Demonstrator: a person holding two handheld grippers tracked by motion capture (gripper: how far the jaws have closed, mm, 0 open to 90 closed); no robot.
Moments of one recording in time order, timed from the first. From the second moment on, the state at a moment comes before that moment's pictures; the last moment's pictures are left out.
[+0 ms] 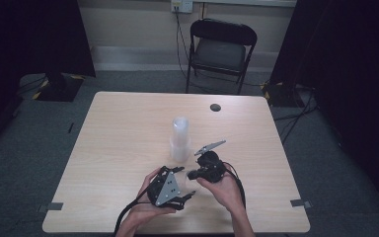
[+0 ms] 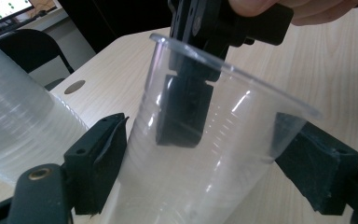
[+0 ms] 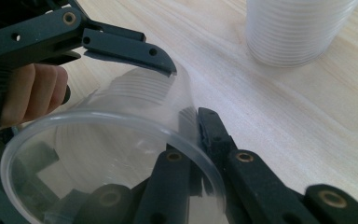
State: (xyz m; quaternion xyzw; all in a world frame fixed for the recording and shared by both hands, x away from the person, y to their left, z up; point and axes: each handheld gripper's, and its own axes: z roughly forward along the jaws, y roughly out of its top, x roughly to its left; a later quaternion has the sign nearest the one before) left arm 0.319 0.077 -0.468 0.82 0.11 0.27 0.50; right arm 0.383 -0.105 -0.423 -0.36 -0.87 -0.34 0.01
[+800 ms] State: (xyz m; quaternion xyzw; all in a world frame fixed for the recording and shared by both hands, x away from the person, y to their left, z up) left arm 0.317 0.072 -0.465 0.81 0.11 0.27 0.50; right arm 0.387 -0.093 -0.431 -0.37 -0.87 -0.33 0.05
